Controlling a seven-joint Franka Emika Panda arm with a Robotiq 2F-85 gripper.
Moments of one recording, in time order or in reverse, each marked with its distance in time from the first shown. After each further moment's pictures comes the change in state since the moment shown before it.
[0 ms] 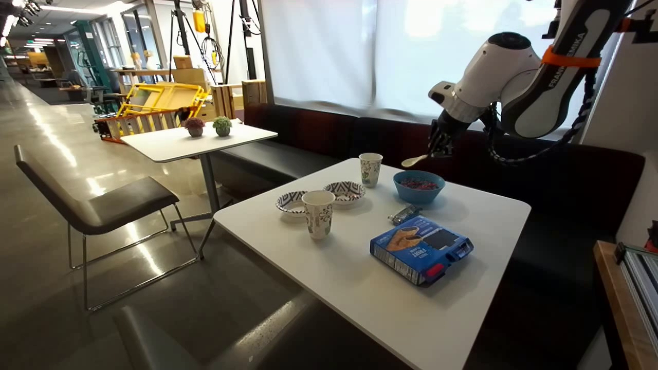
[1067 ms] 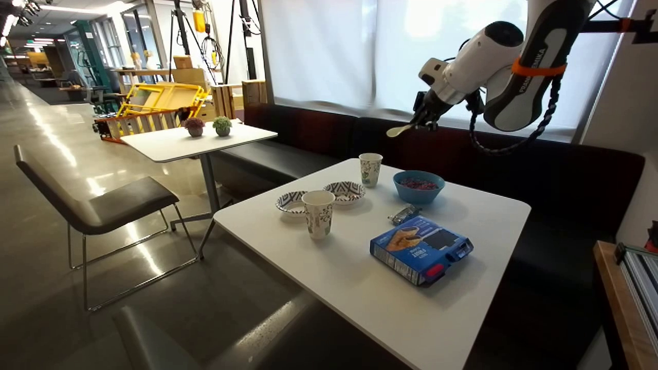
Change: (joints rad) arm 0.247 0.226 -0.305 0.143 0.075 0.244 -0.075
